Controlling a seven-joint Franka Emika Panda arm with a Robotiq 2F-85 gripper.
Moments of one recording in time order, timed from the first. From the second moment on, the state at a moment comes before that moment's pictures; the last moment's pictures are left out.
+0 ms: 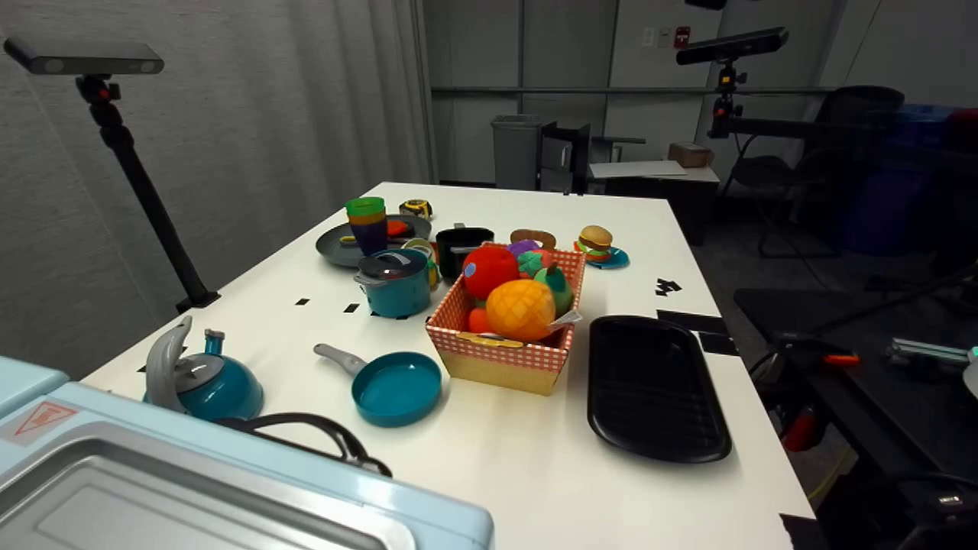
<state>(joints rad) -0.01 -0.36 0.25 -2.23 -0.05 2.08 0.49</state>
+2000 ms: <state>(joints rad) -0.01 -0.32 0.28 -1.92 -0.18 1.82 0.59</state>
